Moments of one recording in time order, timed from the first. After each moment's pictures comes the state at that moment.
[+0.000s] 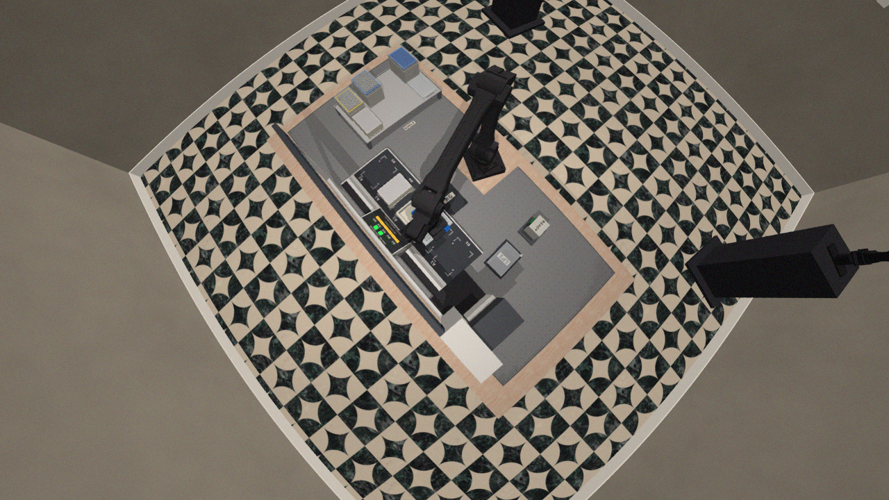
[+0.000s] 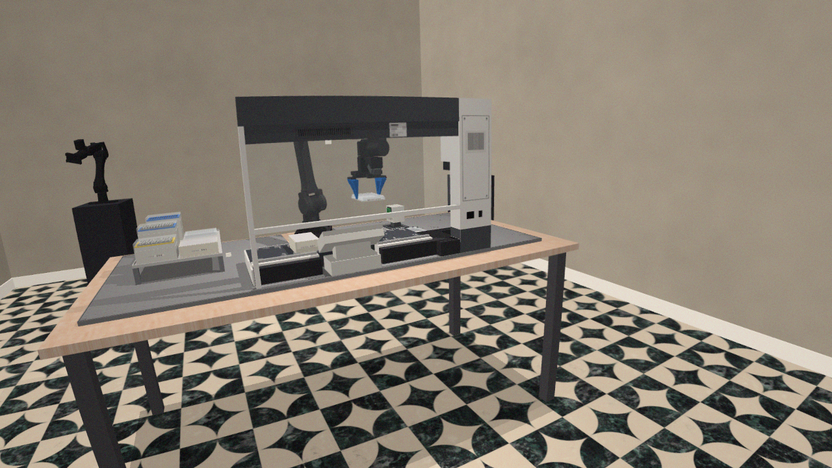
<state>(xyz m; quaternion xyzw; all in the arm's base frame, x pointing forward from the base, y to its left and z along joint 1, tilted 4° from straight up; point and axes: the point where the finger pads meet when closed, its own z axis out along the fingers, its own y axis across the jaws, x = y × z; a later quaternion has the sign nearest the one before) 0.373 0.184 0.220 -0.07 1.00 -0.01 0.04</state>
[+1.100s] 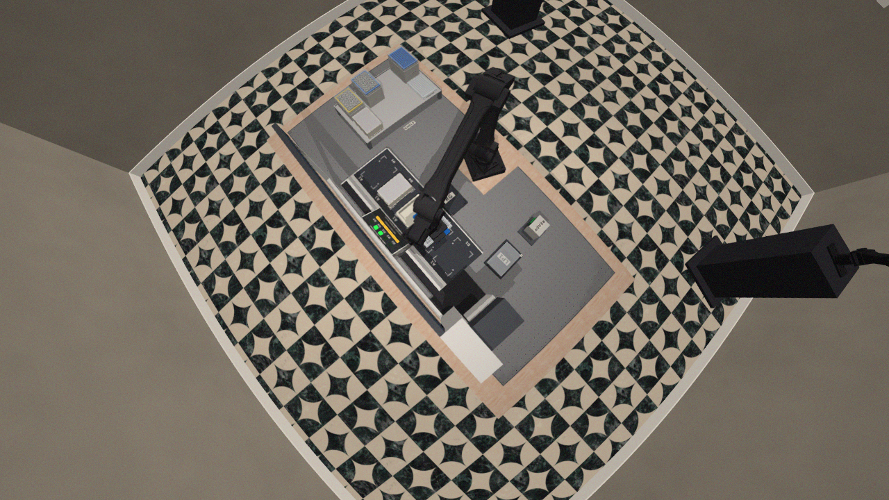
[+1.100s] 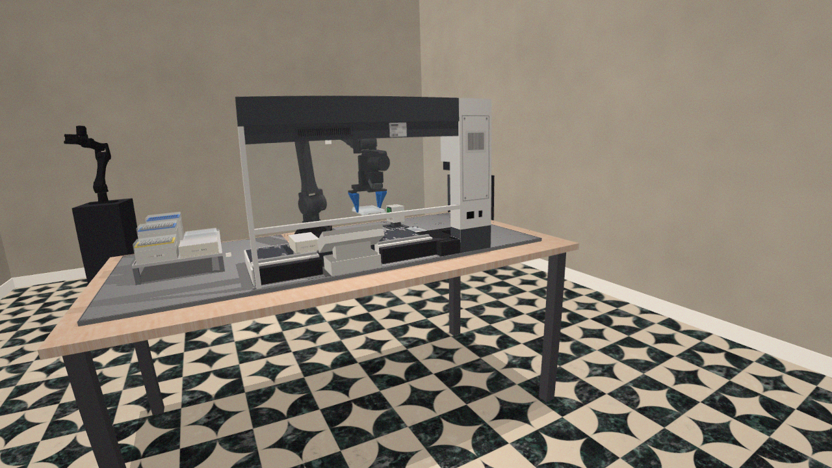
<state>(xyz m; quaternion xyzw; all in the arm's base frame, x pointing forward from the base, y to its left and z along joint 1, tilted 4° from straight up) 0.376 0.183 0.171 -0.07 1.00 -0.01 0.04</state>
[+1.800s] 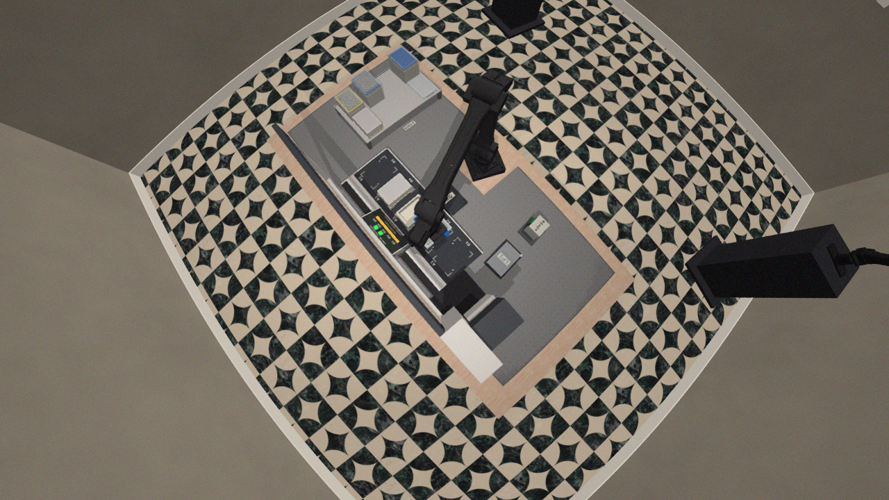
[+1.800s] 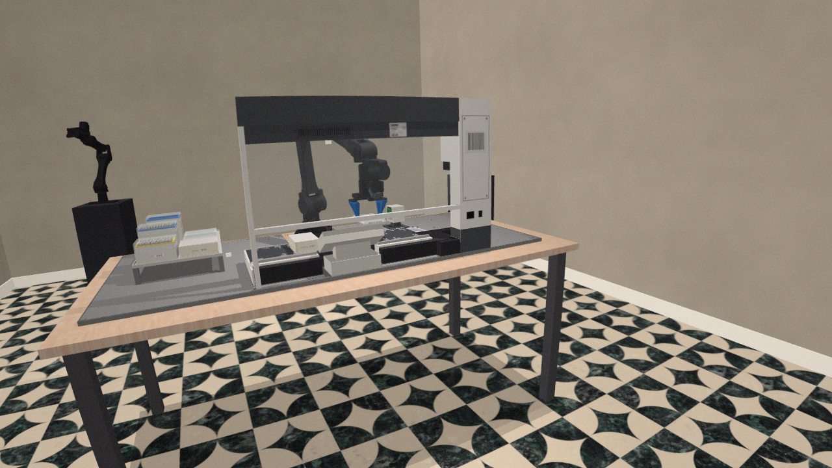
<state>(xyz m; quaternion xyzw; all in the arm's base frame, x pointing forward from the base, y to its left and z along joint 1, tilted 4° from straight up) 0.379 0.182 0.138 -0.07 1.00 -0.01 0.04</state>
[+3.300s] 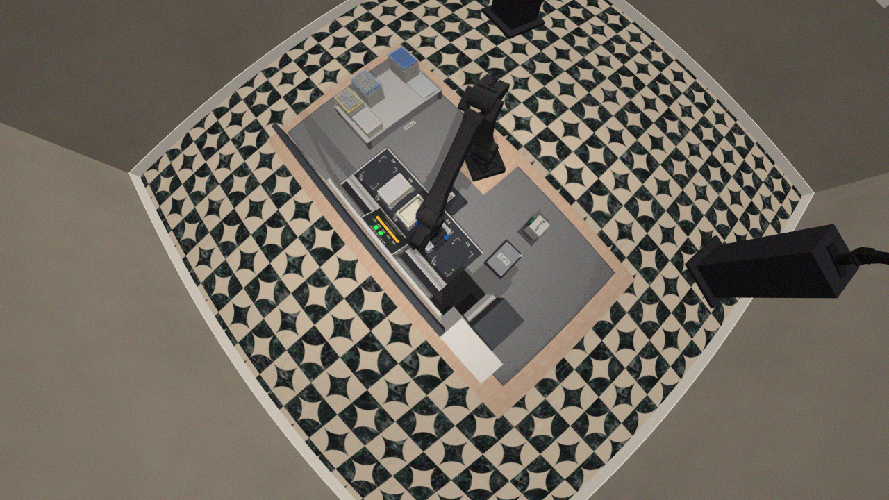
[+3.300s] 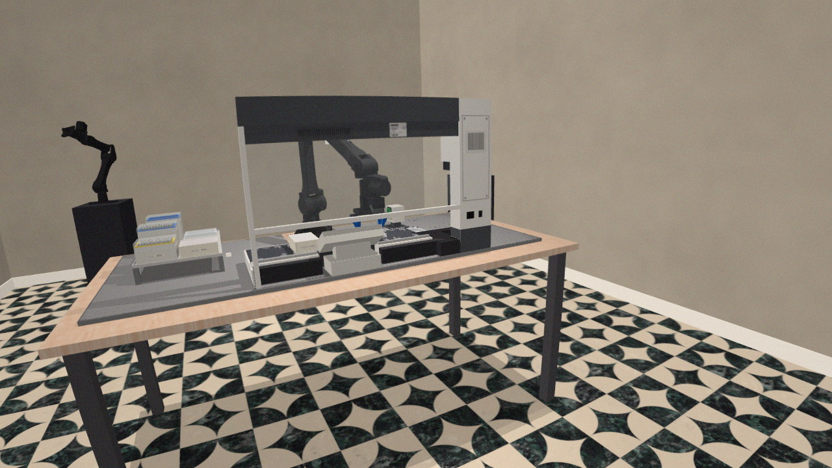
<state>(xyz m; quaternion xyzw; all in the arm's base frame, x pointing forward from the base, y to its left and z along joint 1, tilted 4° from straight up) 0.384 0.182 0.082 -0.07 1.00 -0.01 0.04</state>
